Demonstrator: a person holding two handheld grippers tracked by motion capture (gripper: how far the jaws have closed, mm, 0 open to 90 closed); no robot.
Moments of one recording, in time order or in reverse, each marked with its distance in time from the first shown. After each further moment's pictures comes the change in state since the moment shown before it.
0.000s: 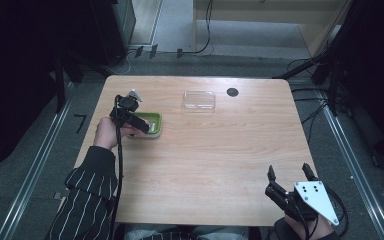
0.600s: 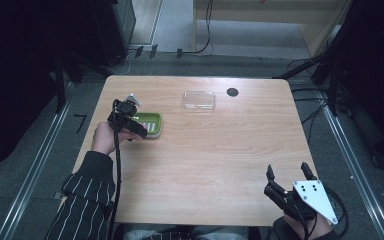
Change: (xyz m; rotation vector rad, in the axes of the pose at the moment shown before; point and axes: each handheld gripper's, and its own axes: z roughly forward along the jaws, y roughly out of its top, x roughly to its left) left arm -0.003 -0.013 -0.003 0.024 0.001 0.003; right arm 0.002 0.001 0.002 -0.001 0.012 -0.002
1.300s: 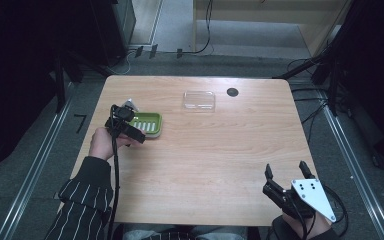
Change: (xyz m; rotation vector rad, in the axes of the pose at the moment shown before) left arm -0.002 -0.017 0.002 0.020 0.010 -0.017; right arm 0.002 0.001 0.003 -0.002 0.010 0.000
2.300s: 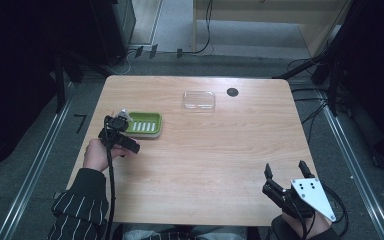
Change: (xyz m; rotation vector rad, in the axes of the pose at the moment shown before) left arm 0.003 -0.032 0.005 0.044 0.015 -0.049; right arm 0.000 0.000 0.001 -0.001 0.005 0.003
